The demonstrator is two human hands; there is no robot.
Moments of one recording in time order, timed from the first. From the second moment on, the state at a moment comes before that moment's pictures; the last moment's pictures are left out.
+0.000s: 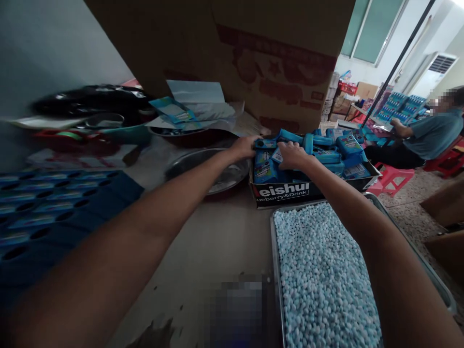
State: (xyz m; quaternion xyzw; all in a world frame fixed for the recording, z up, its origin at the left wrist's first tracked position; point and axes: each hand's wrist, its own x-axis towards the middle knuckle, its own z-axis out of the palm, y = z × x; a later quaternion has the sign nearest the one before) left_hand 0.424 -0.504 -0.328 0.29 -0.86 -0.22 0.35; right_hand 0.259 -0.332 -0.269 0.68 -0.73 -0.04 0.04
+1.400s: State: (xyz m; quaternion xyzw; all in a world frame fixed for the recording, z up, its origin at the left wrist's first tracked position) left_hand 0.637 -0.226 -0.480 0.48 -0.65 -0.33 0.48; right_hand 0.378 -0.166 -0.431 0.88 -0.46 0.06 0.09
